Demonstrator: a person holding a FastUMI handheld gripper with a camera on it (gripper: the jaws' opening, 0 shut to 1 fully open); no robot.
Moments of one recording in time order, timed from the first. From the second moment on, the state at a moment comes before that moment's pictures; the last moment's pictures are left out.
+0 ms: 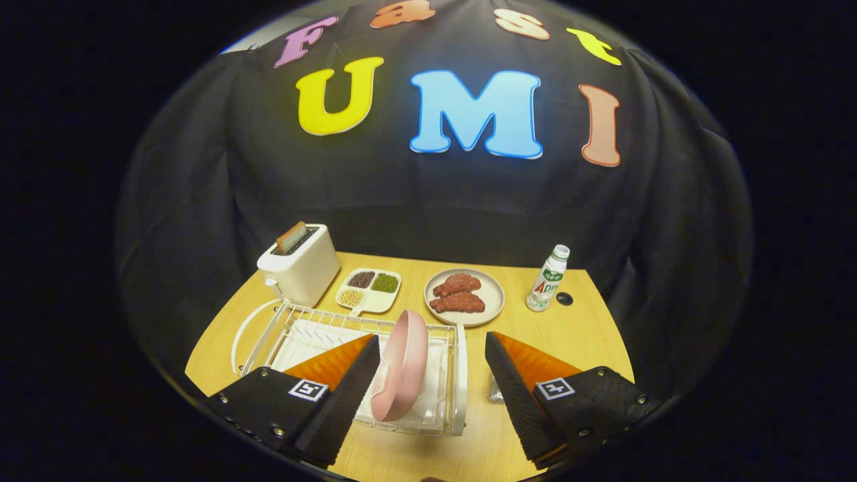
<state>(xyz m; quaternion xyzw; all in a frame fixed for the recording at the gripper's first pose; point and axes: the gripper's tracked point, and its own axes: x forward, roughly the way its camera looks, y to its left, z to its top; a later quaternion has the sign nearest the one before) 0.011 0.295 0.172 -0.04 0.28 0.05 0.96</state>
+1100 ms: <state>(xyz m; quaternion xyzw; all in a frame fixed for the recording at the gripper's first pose) 0.049 0.300 0.099 -0.11 0.43 -0.12 0.89</state>
